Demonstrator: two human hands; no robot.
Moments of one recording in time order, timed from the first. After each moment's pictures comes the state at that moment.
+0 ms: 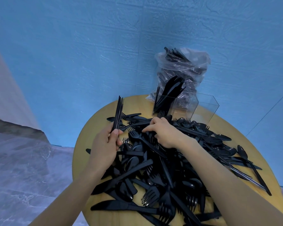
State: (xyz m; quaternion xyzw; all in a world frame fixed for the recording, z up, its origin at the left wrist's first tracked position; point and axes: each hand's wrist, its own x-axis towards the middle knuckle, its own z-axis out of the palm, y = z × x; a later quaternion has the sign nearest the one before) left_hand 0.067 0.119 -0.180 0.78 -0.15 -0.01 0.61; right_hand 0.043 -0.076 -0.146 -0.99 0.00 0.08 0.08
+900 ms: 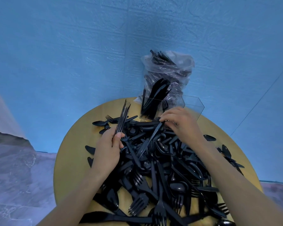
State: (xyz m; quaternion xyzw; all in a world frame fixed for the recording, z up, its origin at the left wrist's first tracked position) left_hand 0.065 0.080 -0.189 0.79 -0.21 0.01 0.57; right_hand 0.003 -0.145 -0.132 -0.96 -0.04 -0.27 0.11
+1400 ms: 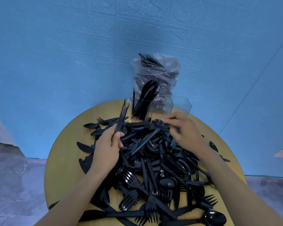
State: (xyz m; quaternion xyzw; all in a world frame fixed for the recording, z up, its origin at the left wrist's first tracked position) left_hand 0.054 0.063 -0.182 0.78 -0.24 0.01 0.58; right_hand -0.040 -0.153 -0.130 -0.95 0.05 -0.23 0.22
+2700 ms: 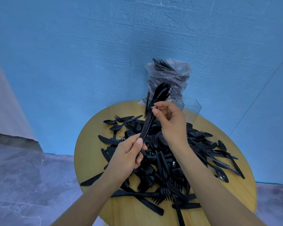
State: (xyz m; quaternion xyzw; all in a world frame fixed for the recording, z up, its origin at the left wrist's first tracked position) left_hand -0.015 0.110 -0.142 0.65 -0.27 -0.19 0.69; right_hand -0.020 -0.039 -0.108 -0.74 0.06 -0.39 0.54
